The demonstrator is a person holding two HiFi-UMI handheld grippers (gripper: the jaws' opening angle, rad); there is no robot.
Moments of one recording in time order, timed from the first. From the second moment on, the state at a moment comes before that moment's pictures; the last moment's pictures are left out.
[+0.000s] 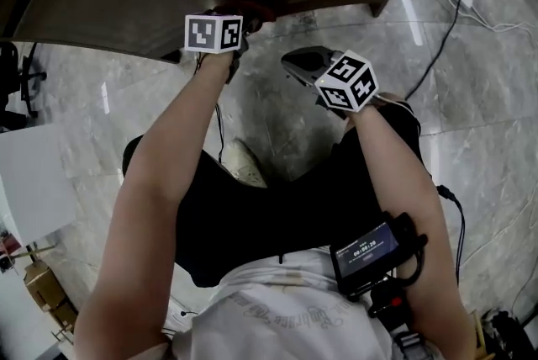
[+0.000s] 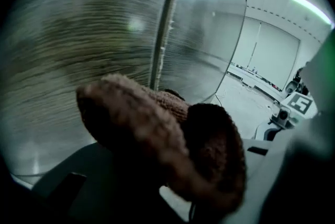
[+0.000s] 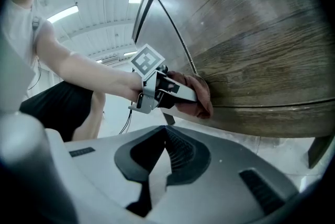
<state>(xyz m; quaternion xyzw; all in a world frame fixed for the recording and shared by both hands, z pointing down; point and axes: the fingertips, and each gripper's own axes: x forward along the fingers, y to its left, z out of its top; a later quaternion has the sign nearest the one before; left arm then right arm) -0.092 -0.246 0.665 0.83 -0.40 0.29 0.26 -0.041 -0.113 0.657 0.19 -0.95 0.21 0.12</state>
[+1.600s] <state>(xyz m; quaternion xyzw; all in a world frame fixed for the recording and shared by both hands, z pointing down) 0.251 -0.257 0.653 0.92 -0.19 0.26 0.21 0.104 -0.053 0.588 0.28 -0.94 0.17 0.11</state>
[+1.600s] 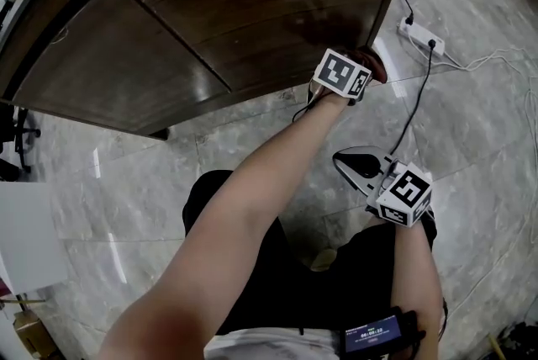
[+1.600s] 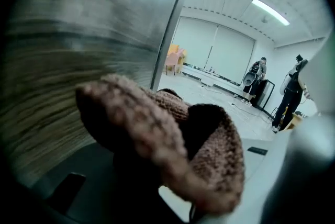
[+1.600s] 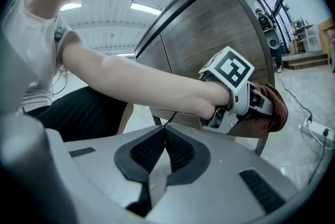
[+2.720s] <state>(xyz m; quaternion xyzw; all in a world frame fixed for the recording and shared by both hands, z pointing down) -0.016 -0.254 0.585 0.87 -0.37 0.19 0.27 -0.024 -0.090 0.646 0.14 -0.96 0.19 0.13</state>
